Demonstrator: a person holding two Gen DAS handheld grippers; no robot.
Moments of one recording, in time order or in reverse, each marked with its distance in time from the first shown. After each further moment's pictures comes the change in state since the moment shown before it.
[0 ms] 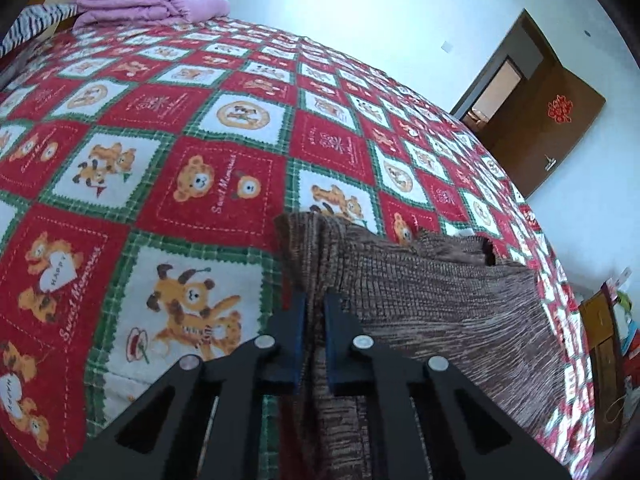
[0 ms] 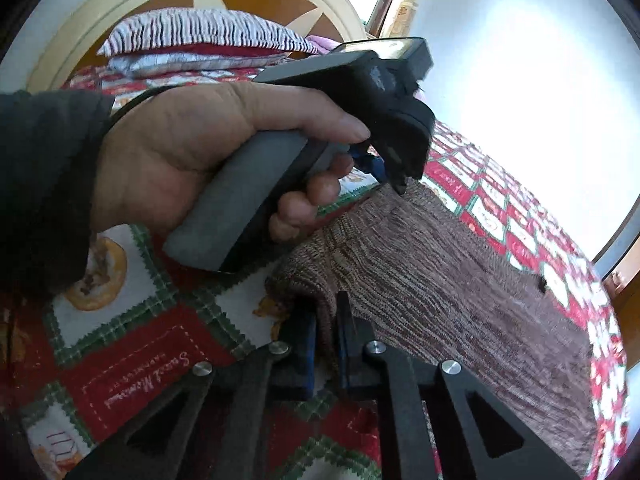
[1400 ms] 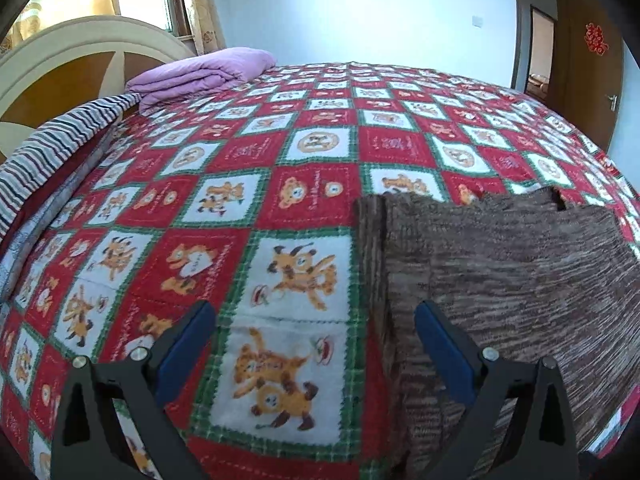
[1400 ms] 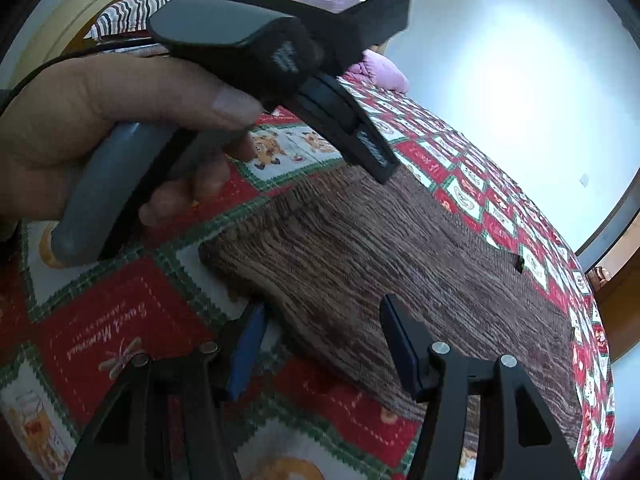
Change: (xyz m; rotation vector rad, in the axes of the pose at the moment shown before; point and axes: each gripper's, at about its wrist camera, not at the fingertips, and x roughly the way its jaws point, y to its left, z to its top) left arm -0.041 -0.026 -0.041 0.229 -0.140 0.441; right arm 0.001 -0.016 -0.018 -0.031 0.056 -0.091
